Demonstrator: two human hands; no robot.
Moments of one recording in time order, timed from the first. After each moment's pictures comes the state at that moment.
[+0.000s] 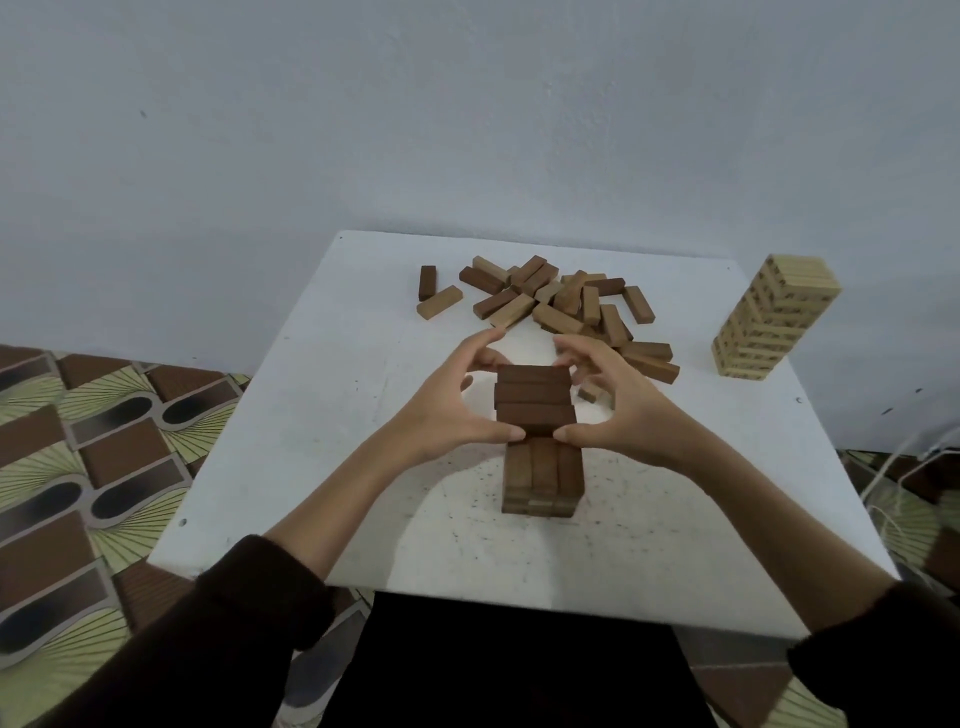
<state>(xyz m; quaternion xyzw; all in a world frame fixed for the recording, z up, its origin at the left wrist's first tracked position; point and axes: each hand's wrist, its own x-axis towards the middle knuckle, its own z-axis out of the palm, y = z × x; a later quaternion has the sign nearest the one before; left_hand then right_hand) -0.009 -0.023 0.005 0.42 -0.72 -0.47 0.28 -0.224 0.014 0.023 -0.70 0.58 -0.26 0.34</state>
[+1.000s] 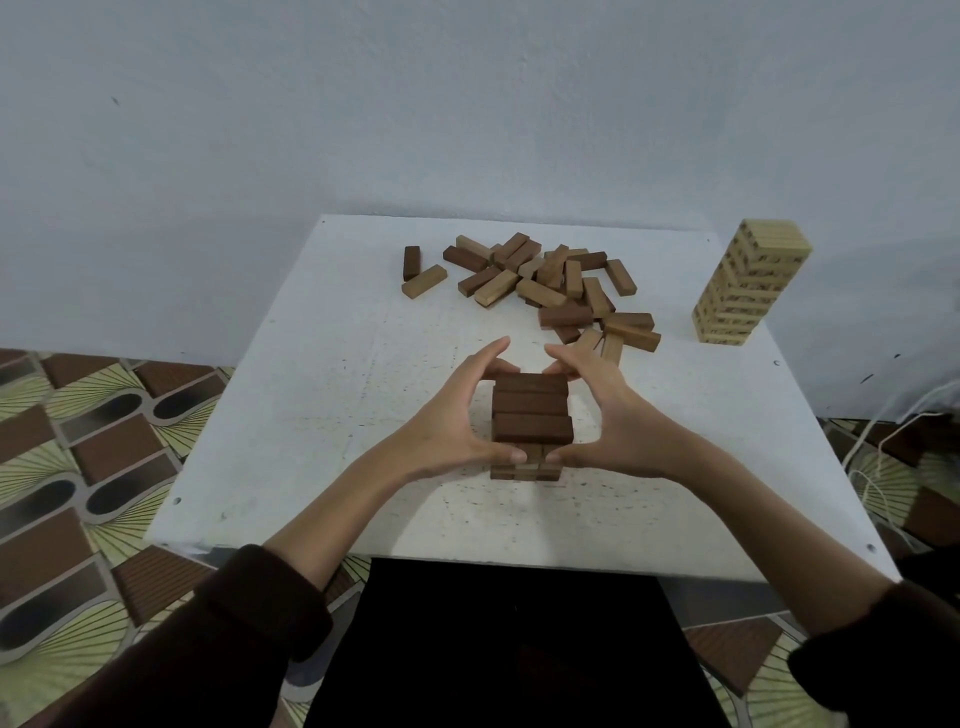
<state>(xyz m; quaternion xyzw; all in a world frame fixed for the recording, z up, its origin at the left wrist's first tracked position) -0.016 0.014 -0.008 0.40 -0.76 -0.46 0.22 -0.222 0.055 0.013 -0.74 0.56 -0.20 0.30</state>
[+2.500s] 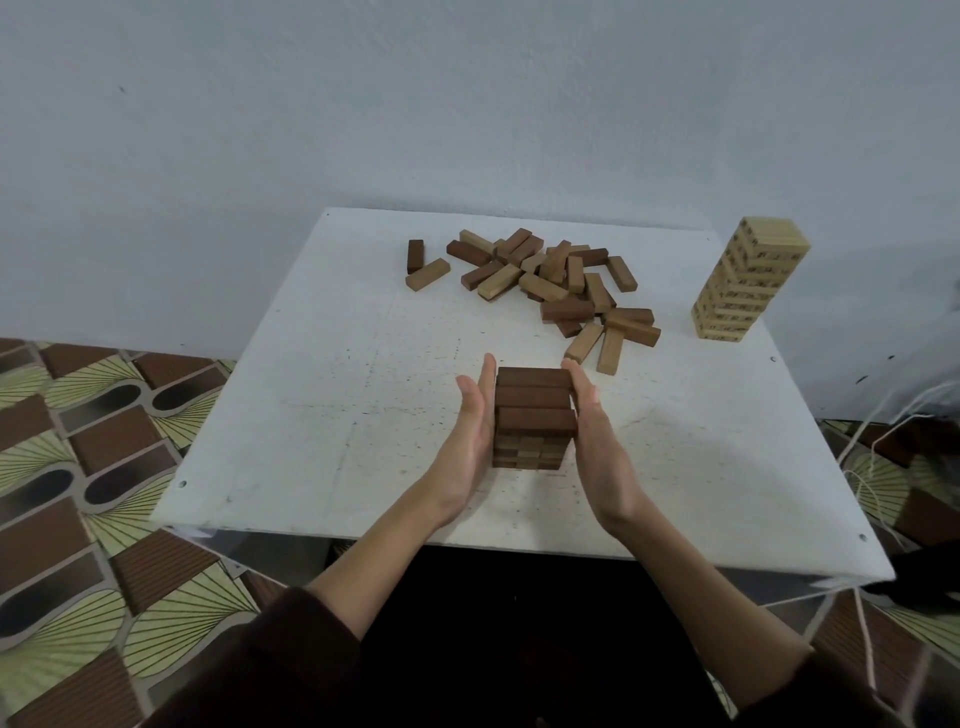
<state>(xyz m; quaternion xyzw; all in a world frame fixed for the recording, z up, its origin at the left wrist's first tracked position) -0.040 0.058 -0.020 0.40 -0.49 -0.69 0.35 -0.172 0.084 -0.029 -0.47 0.56 -0.50 0.47</state>
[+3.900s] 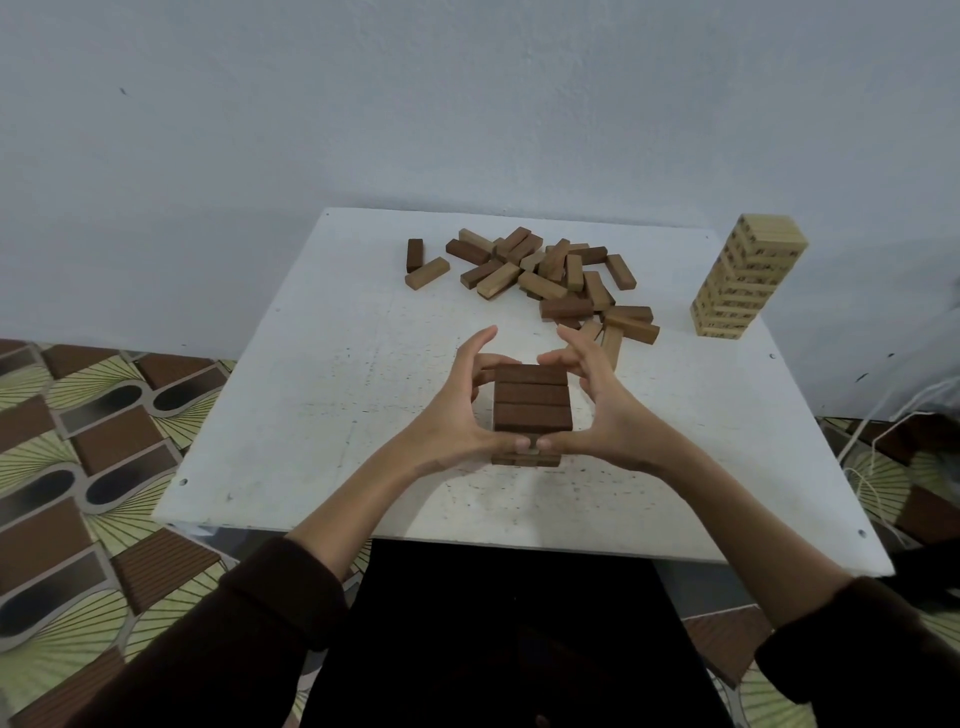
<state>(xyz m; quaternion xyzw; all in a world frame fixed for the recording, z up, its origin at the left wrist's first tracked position) -0.017 0.019 -0.027 0.40 -0.71 -0.51 0.27 -0.217 0.056 -0.008 -0.67 0.56 -0.28 0.39</state>
